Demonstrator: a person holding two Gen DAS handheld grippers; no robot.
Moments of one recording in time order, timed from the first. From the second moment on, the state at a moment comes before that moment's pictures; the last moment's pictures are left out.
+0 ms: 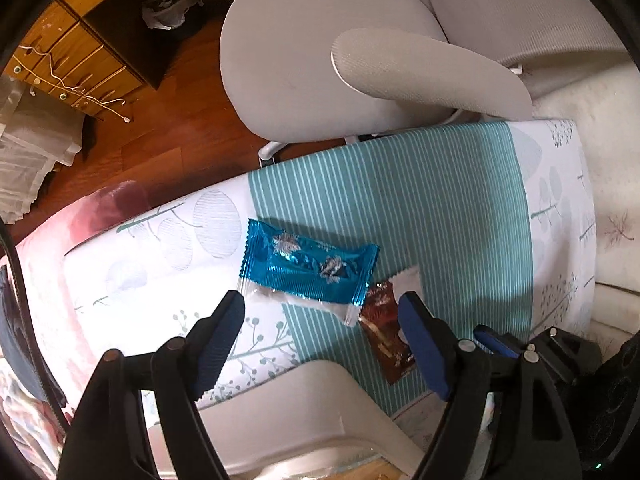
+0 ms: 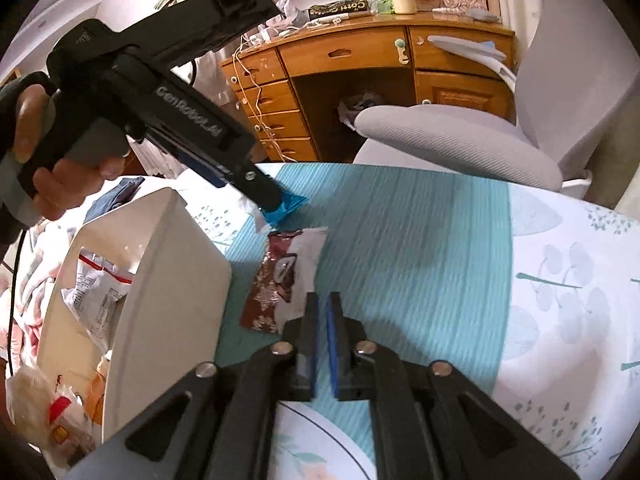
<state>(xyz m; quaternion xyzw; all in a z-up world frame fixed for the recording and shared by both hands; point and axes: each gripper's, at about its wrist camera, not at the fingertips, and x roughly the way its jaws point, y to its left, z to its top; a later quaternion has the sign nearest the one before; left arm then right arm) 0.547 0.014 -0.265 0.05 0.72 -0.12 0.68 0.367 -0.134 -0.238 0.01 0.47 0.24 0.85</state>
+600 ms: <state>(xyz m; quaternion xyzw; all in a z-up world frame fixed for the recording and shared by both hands) 0.552 0.006 -0.289 0.05 0.72 -0.10 0.69 0.392 -0.094 -0.257 0.00 0.50 0.24 0.83</state>
